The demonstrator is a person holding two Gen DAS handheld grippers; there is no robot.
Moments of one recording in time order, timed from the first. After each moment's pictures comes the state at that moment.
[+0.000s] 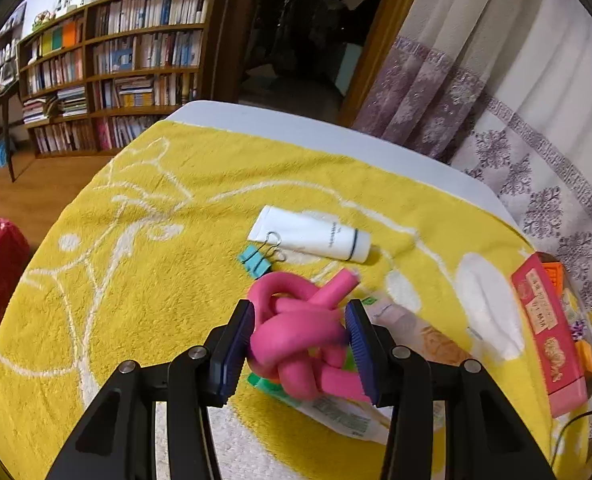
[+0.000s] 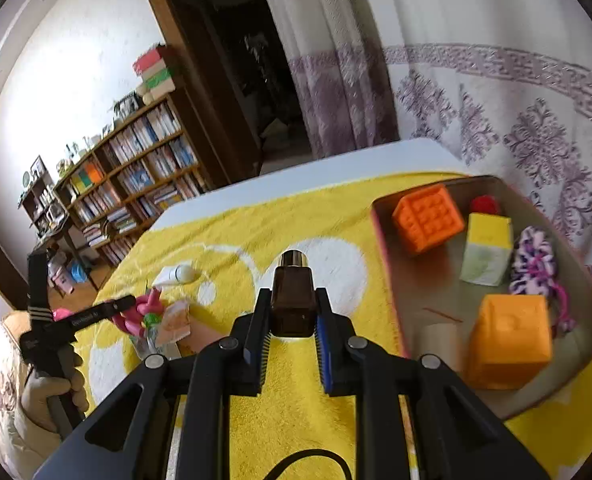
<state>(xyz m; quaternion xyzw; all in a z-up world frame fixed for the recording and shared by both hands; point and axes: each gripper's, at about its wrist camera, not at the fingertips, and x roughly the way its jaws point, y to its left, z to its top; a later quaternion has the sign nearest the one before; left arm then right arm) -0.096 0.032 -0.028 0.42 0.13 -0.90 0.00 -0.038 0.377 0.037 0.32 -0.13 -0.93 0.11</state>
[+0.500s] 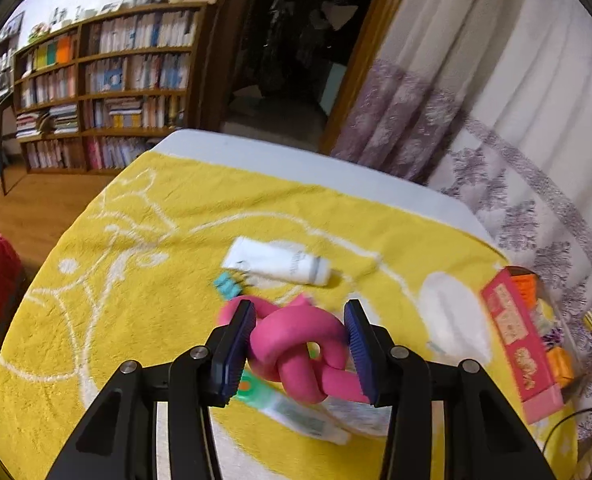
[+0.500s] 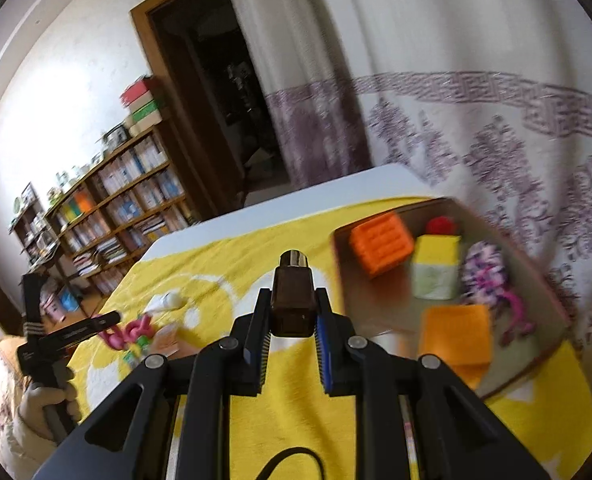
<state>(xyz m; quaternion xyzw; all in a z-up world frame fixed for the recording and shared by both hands) -0.081 0.051 0.009 0.37 0.14 -0.92 -0.03 -0.010 0.420 0.052 0.28 -0.15 -0.95 0.06</state>
